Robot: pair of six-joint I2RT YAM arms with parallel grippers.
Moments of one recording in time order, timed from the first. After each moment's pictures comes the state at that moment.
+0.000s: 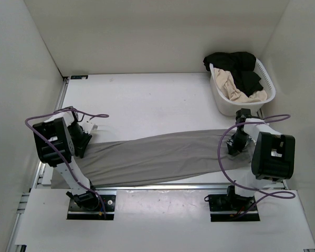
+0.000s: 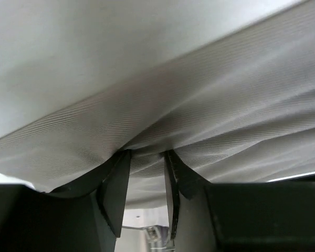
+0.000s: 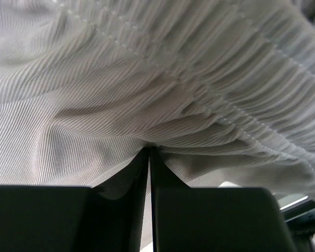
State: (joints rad) left arm 0.29 1.85 1.12 -0.99 -0.02 0.72; right arm -0.11 1.58 0.88 -0.78 0.15 0.74
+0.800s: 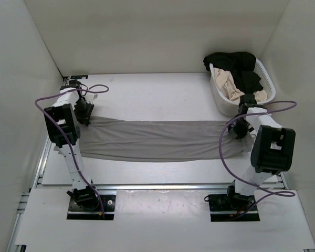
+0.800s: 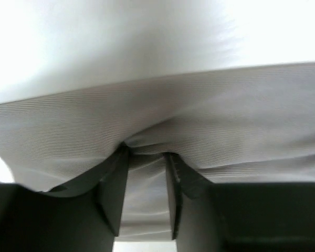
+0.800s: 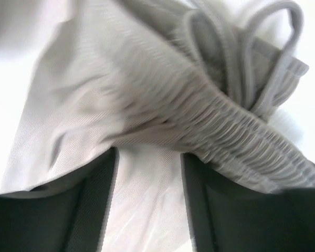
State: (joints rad) left arm 0.21 2.22 1.75 -0.96 0.00 0.51; right arm -0.12 1.70 1.11 -0.71 0.19 0.83
